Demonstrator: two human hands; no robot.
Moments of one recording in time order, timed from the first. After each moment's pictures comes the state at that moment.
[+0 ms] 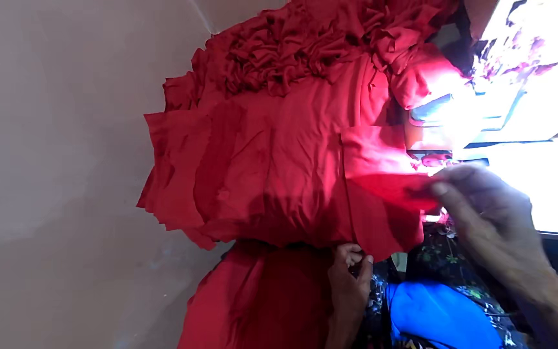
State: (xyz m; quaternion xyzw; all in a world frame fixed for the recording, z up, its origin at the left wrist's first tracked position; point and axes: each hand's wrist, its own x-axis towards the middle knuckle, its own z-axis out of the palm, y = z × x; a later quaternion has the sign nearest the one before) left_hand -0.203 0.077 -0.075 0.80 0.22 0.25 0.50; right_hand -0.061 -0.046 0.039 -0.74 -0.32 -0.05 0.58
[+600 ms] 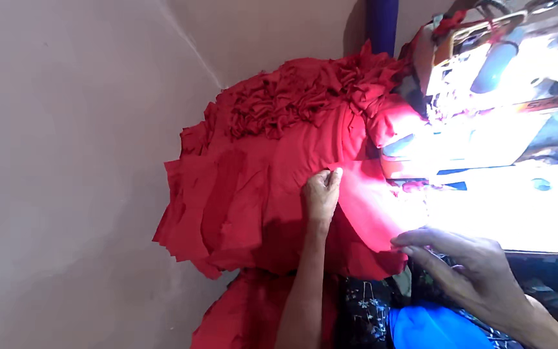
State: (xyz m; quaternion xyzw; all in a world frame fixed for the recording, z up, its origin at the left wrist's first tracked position) left_hand -0.054 0.159 0.030 0.84 0.25 0.18 0.45; right_hand -0.057 -0.068 0.027 -0.66 -0.49 -0.11 0.56
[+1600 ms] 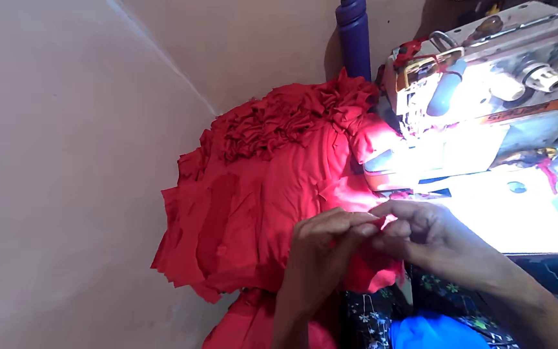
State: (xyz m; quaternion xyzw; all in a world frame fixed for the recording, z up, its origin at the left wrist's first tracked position) left_hand -0.118 0.124 0.106 0.84 -0.18 0.27 0.43; right_hand -0.034 -0.057 0.072 -0.58 -0.41 0.17 0.68
